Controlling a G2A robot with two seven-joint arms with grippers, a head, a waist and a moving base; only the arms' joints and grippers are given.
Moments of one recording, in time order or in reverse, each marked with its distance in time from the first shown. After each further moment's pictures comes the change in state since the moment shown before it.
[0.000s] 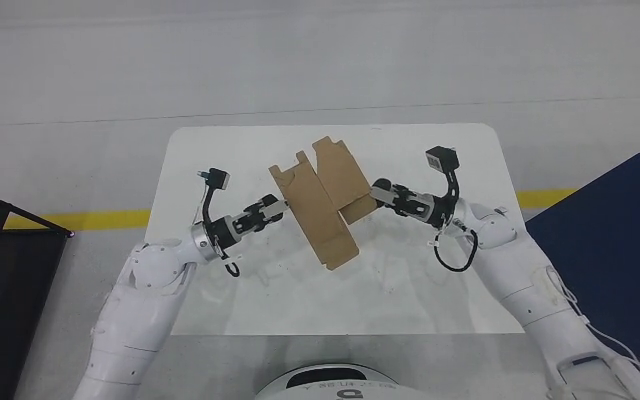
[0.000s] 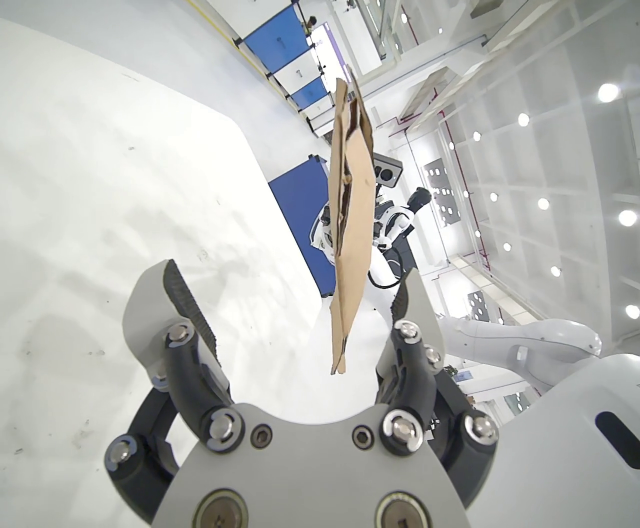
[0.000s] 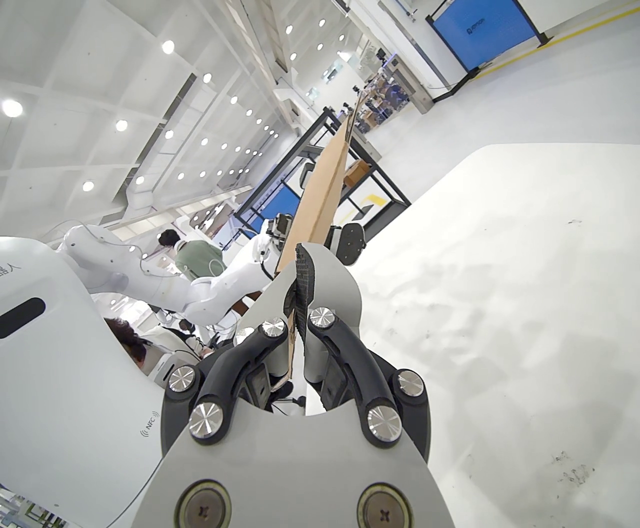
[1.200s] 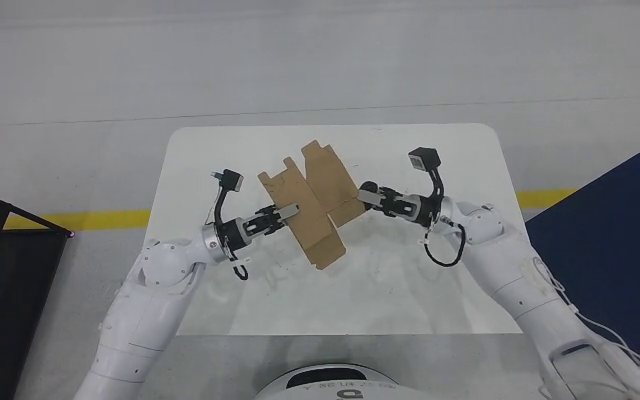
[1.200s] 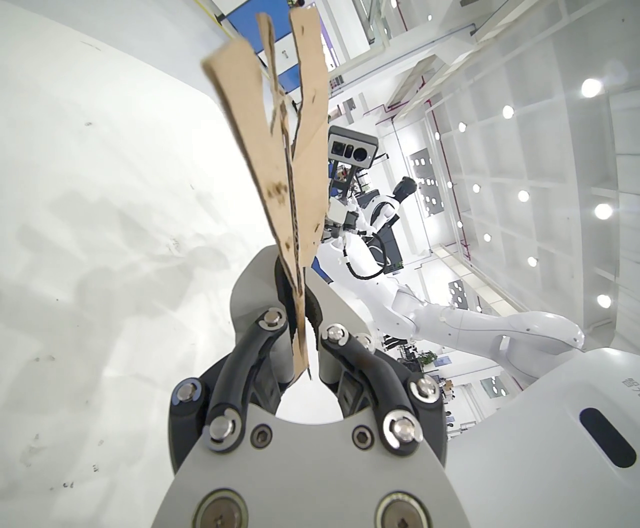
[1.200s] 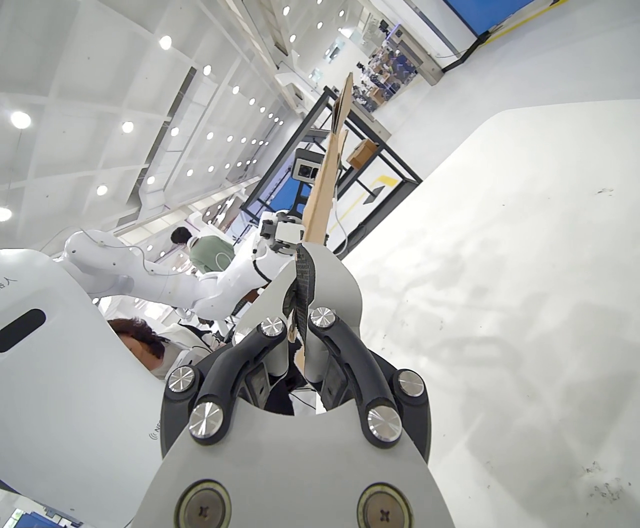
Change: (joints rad) left arm -0.029 0.007 0.078 0.002 -0.060 0.040 0.000; right arm 0.066 -0.016 -0.103 0.054 0.072 0.045 0.046
